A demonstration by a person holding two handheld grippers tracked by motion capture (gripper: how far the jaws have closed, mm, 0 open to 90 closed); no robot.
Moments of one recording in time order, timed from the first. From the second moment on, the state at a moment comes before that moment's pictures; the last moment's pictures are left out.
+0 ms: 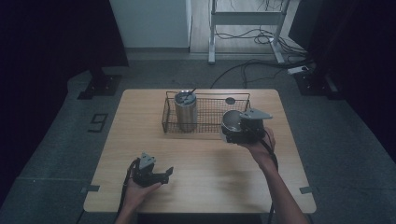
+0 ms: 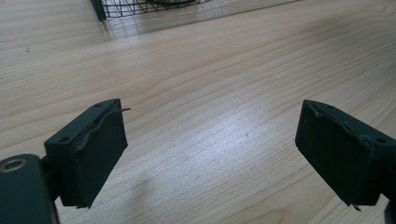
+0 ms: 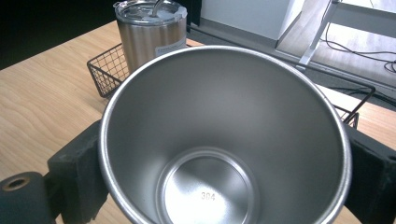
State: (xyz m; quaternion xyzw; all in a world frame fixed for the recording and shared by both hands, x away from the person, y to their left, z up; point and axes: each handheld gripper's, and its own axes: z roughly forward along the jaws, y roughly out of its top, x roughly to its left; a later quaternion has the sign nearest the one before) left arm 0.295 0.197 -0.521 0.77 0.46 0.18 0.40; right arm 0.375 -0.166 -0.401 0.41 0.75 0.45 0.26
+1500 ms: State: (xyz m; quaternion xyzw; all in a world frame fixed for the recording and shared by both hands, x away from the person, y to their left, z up) left arm 0.295 0.198 -0.521 0.77 0.46 0.18 0.40; right arm 0.438 -0.157 -0.390 0.42 0.76 0.43 0.25
